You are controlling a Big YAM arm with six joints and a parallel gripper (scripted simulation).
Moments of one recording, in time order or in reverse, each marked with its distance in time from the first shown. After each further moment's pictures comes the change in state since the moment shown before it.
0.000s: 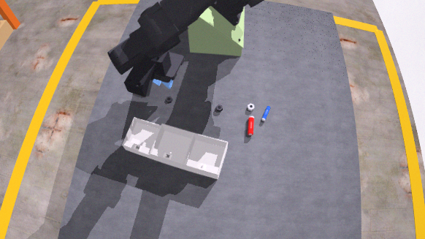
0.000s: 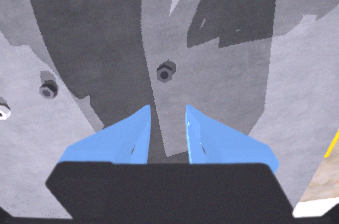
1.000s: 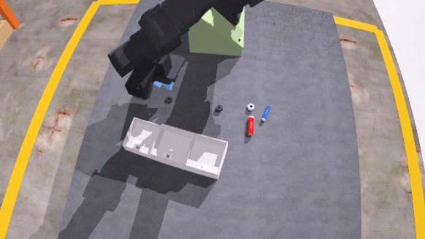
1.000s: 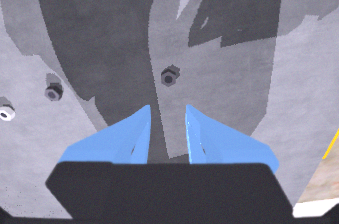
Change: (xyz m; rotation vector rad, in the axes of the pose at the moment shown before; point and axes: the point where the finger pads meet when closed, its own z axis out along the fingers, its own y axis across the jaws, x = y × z) arm -0.006 0.004 -0.002 0.000 0.000 -0.013
